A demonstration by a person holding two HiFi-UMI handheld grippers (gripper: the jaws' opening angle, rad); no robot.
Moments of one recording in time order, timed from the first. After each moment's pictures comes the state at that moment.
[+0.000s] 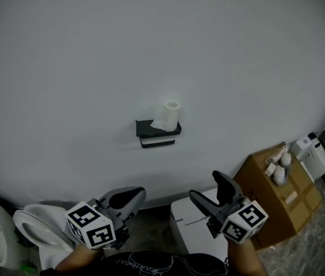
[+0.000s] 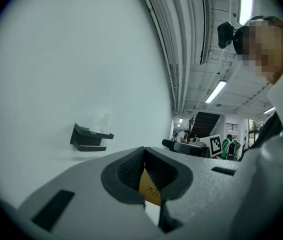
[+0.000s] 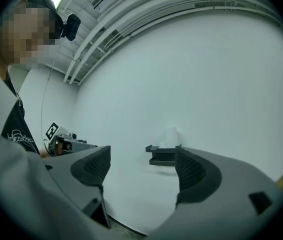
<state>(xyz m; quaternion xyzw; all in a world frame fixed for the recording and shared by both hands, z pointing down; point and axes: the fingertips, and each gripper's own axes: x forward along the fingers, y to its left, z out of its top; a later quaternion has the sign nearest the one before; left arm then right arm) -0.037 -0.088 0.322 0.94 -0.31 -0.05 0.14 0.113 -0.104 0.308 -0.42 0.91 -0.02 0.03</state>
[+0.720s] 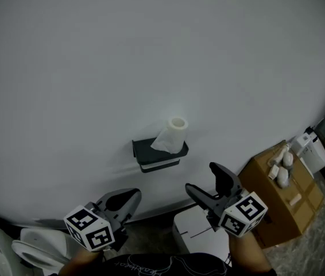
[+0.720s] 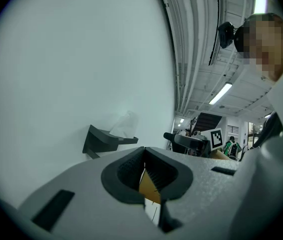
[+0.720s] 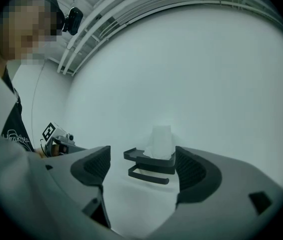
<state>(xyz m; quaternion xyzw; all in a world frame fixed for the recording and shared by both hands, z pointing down) -0.065 -0.226 0.347 0.94 -0.30 -0.04 0.16 0.087 -0.244 0.309 -0.45 0.90 -0.01 0.00</state>
